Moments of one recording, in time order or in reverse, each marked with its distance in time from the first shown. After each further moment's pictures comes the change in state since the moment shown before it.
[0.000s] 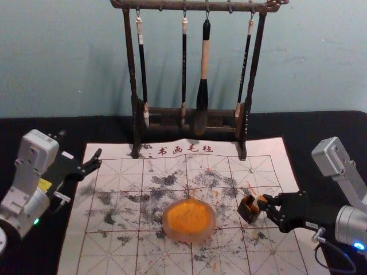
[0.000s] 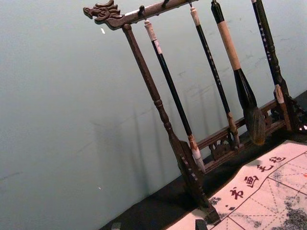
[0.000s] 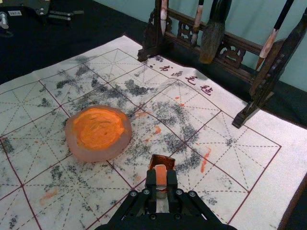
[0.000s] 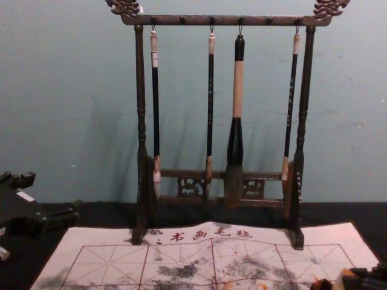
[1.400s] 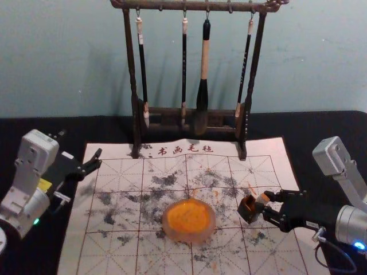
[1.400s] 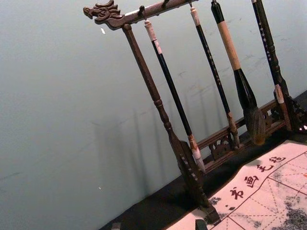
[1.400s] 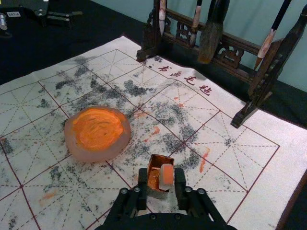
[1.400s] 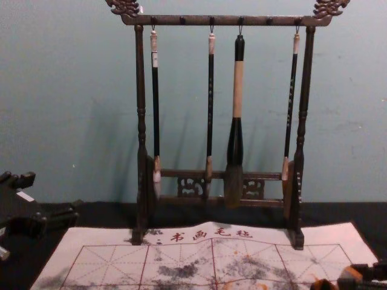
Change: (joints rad) left arm 0.000 0.000 0.000 0.000 0.000 0.000 0.000; right arm -0.001 0.001 0.002 -0.001 0.004 0.001 -0.003
